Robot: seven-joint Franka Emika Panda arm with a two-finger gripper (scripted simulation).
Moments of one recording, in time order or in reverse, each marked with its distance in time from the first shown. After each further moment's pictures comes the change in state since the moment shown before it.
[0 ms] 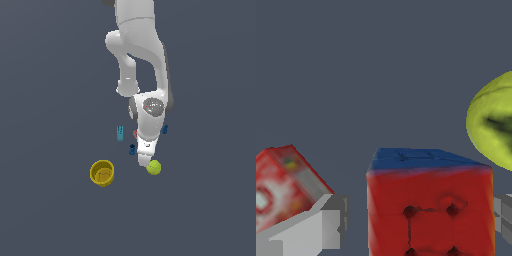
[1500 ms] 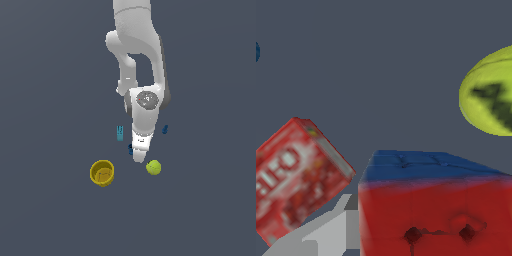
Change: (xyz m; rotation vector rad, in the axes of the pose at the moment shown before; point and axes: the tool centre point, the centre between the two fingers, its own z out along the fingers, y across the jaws) arm -0.022 -0.005 -0.019 0.000 -0.001 -0.002
